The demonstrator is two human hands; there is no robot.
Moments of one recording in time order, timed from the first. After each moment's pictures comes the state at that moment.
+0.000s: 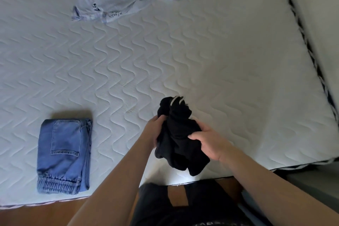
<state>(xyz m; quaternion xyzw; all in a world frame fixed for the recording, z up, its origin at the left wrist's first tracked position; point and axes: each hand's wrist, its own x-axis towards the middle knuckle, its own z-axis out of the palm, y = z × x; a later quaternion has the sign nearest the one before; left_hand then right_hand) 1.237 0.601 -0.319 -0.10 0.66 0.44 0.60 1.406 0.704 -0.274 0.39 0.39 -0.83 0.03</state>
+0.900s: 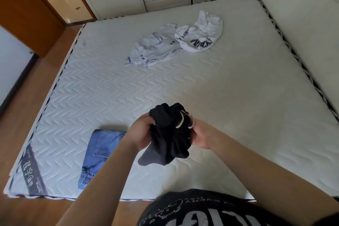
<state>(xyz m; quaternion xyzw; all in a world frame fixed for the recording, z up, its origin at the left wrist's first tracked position) 1.239 0.519 -0.112 0.11 0.56 0.64 0.52 1.365 0.665 -0.159 0.32 0.36 -0.87 0.07</state>
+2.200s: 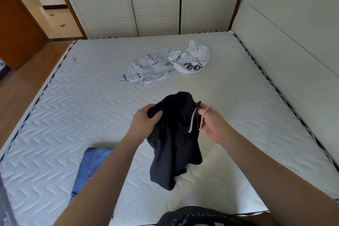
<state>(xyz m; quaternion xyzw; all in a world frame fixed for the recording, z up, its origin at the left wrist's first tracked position) 1.156 0.480 -0.091 0.29 0.79 0.49 0.22 1.316 0.638 -0.083 0.39 0.50 -0.76 -0.15</state>
